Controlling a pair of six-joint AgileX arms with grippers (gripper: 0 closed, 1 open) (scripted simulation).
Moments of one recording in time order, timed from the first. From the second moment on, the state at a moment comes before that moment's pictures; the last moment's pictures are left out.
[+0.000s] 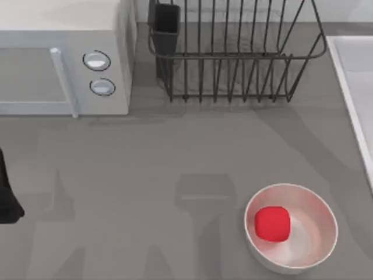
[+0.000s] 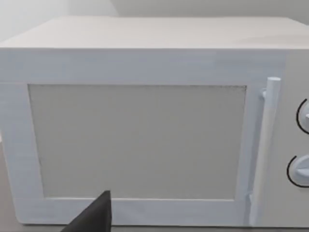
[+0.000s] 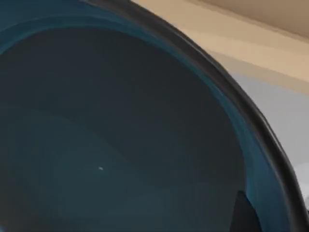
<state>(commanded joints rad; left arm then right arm) 0.00 0.00 0.00 0.00 0.00 0.00 0.53 1.68 1.65 -0.37 0.62 -0.10</state>
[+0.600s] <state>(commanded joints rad) 0.00 0.00 0.00 0.00 0.00 0.00 0.79 1.67 1.65 -0.01 0.82 0.02</state>
